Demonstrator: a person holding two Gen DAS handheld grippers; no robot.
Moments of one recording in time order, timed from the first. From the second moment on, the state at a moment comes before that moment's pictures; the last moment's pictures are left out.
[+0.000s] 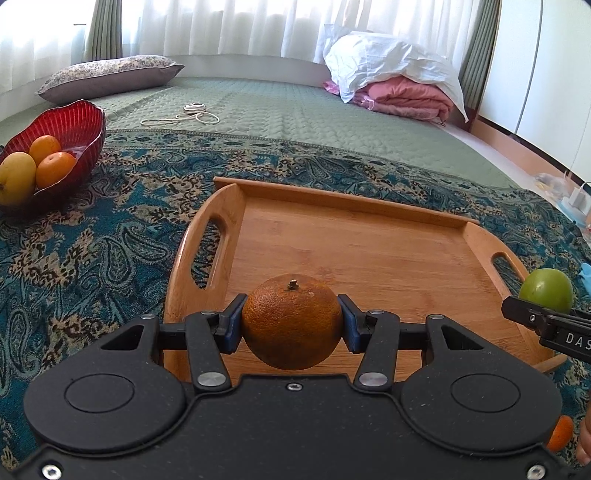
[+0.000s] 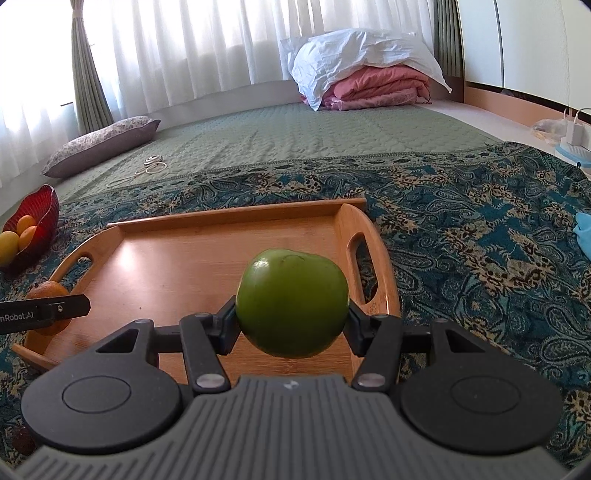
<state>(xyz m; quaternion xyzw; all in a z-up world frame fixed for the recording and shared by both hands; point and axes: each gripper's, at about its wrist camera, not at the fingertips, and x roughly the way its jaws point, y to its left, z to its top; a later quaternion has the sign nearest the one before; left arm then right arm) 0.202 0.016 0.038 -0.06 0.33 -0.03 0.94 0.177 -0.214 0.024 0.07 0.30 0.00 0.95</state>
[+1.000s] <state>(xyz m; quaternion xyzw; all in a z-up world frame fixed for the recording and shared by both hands) 0.216 0.006 0.021 -0.04 0.35 -0.04 0.94 0.191 -0.212 0.012 0.07 0.34 0.00 0.94</state>
